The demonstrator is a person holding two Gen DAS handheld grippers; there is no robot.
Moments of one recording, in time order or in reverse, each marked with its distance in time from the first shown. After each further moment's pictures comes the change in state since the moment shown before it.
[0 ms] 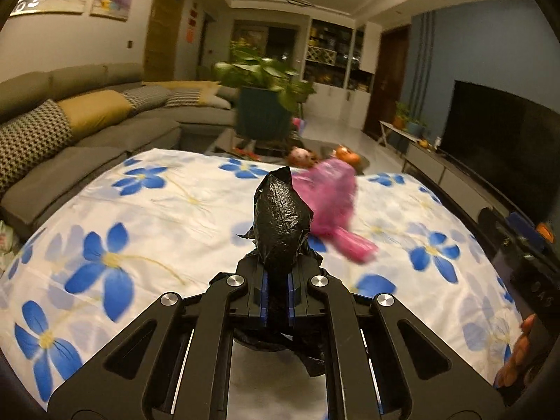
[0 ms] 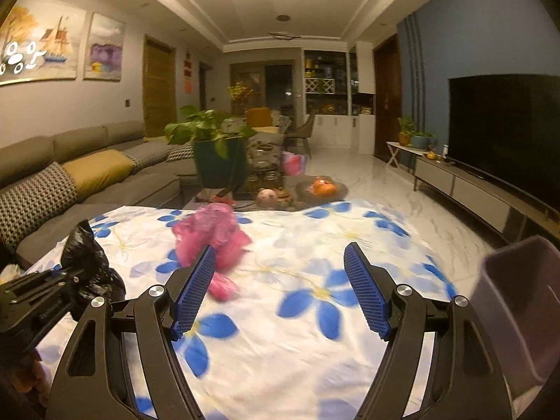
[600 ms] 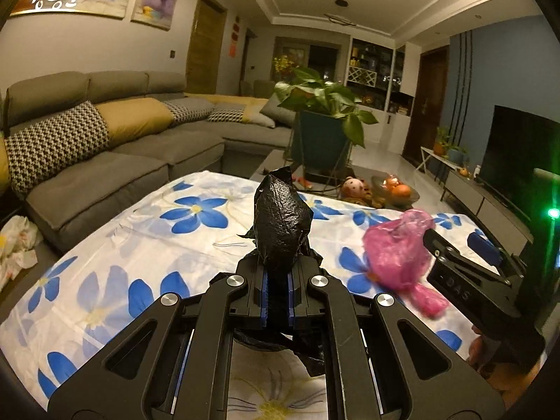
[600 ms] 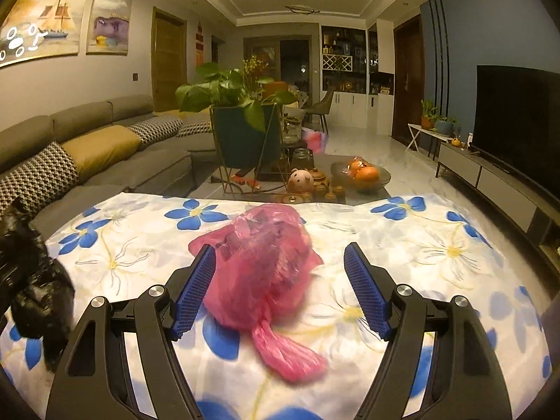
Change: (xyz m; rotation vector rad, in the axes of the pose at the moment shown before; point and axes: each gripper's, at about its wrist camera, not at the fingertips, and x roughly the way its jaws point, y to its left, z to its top) left arm 0.030 0.056 0.034 -0.069 -0.082 0.158; right arm 0.129 0.069 0.015 -0.022 0.111 0.038
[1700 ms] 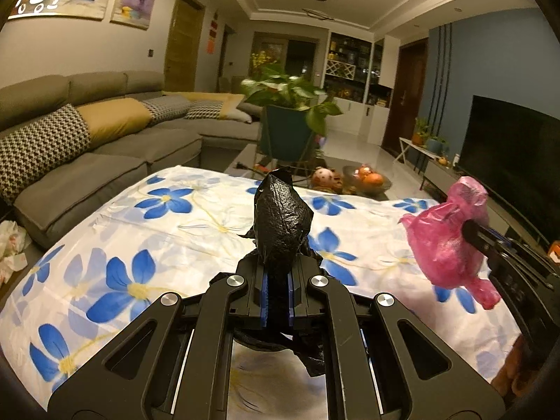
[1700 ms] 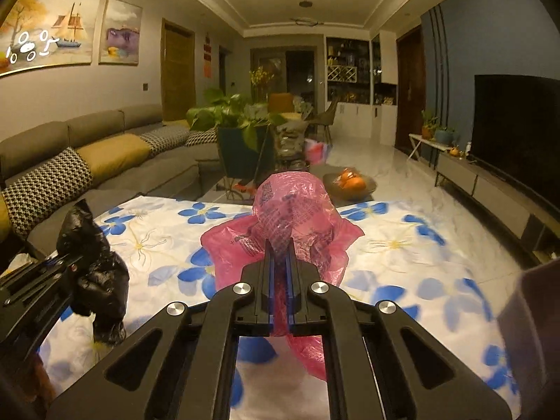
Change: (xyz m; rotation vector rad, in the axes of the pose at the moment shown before) left arm -0.038 -0.040 -0.014 0.048 0.020 -0.095; right arm -0.114 -0.048 -0.009 -0.009 -0.055 0.024
